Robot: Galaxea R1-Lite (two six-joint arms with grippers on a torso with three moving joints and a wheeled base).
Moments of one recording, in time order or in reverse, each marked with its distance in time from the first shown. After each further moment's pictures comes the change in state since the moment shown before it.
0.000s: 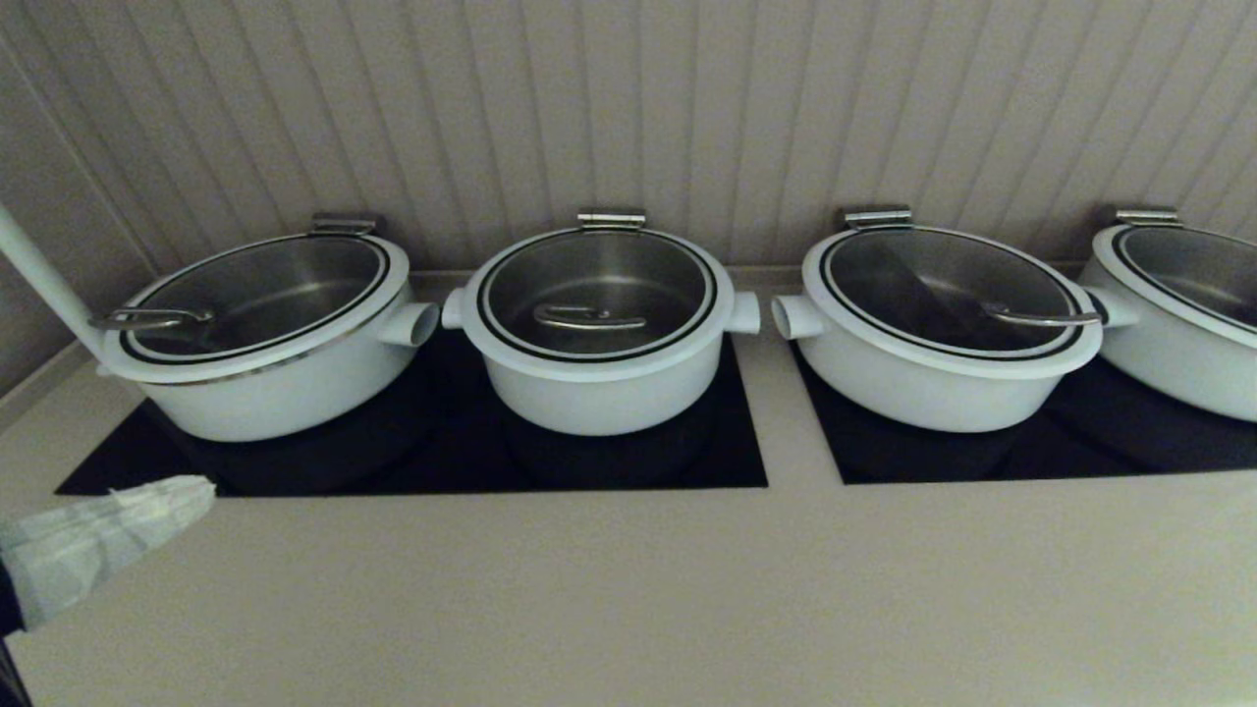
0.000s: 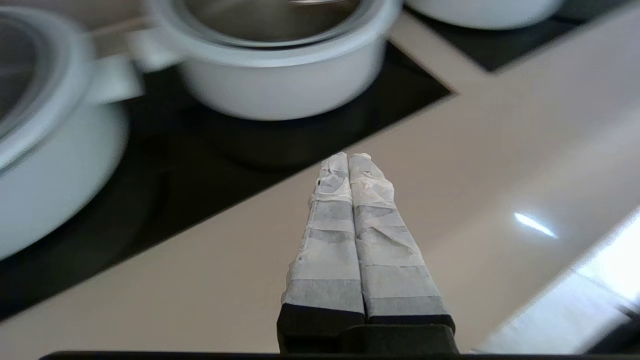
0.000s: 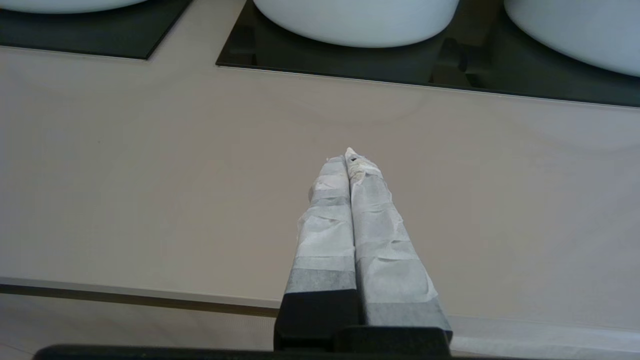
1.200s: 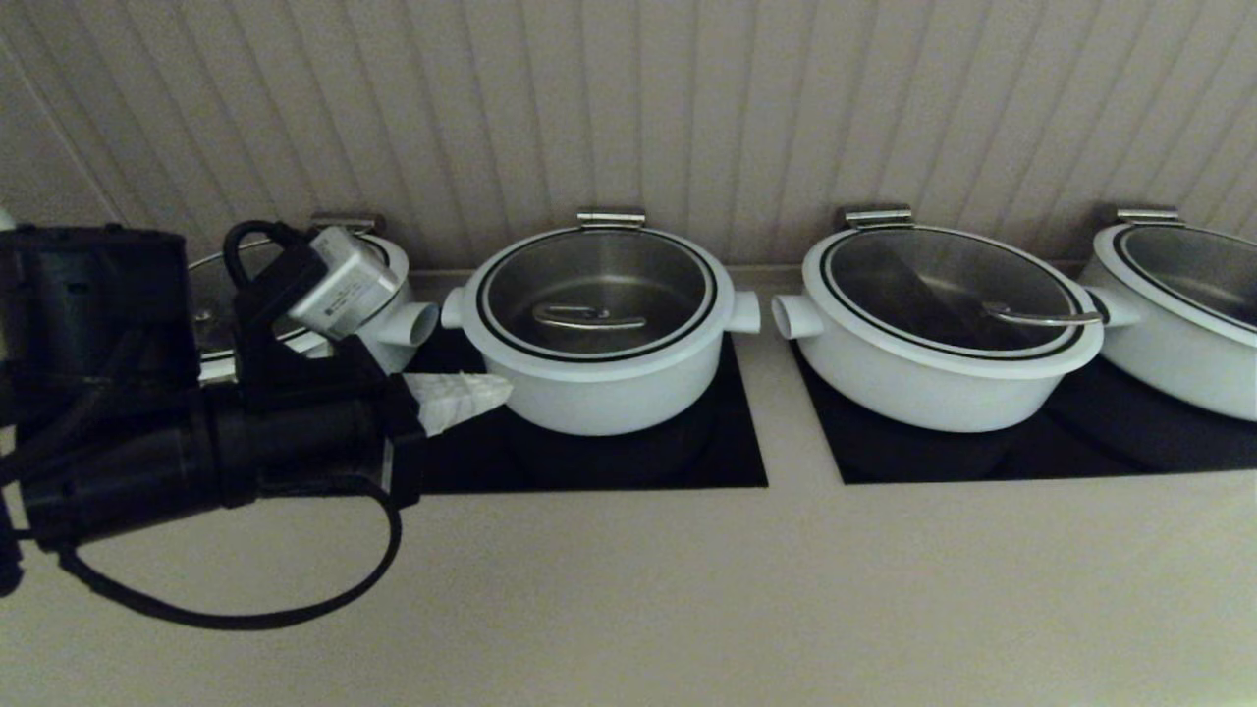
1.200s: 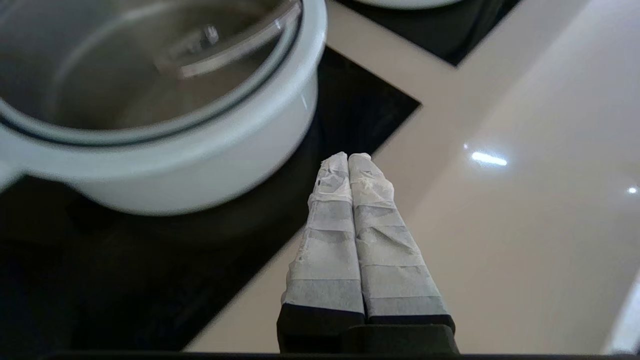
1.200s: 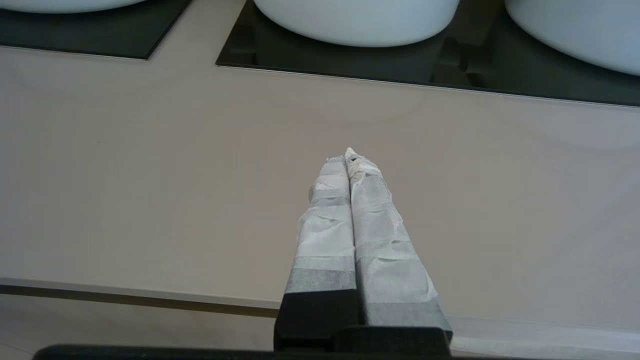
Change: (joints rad) left arm -0.242 0.612 -0.204 -0.304 0.009 0.093; right arm 0.000 0.000 -0.002 0.001 0.000 0.002
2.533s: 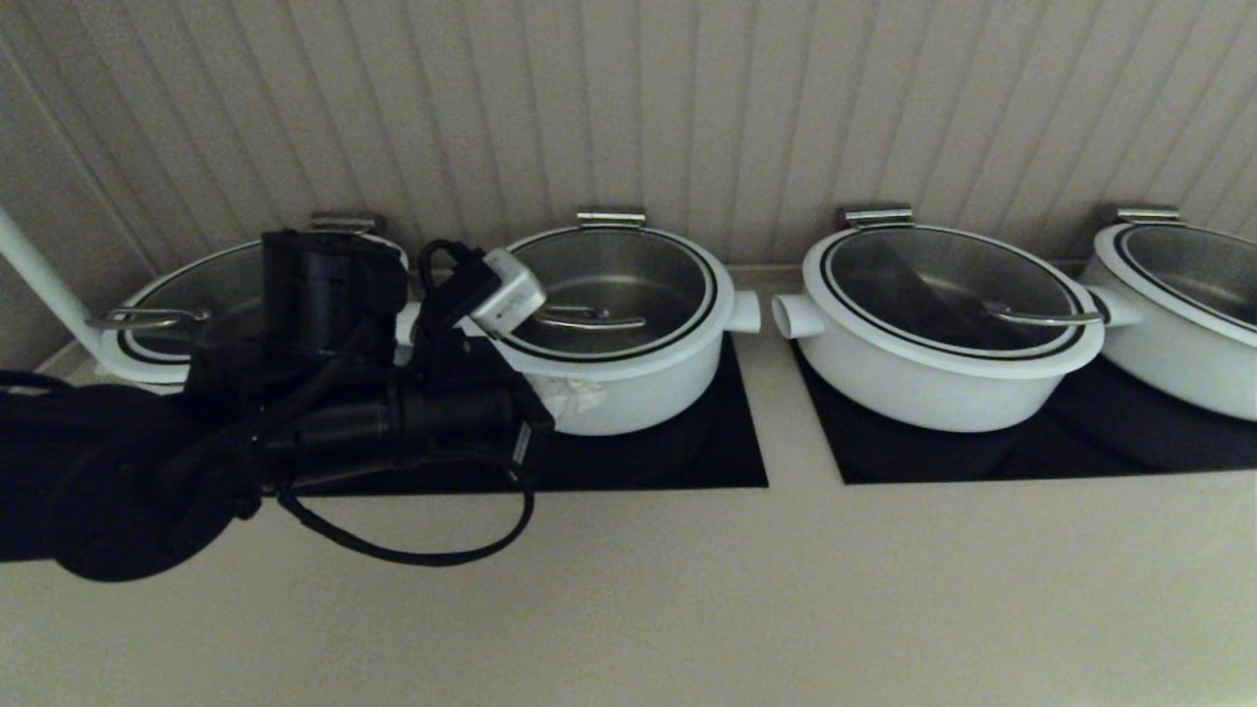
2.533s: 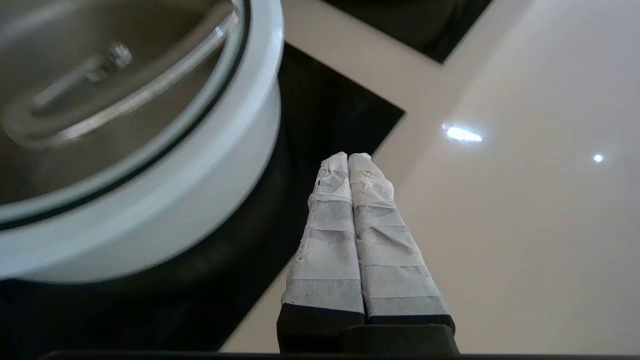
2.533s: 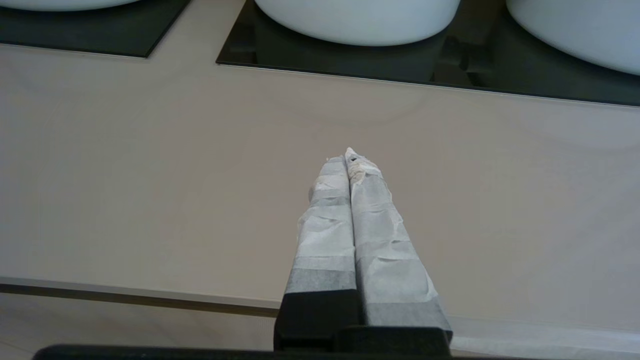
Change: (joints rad) left arm -0.109 0.244 -0.145 -0.038 0.025 0.001; right arm 0.000 0.000 0.000 0.002 0.001 -0.003
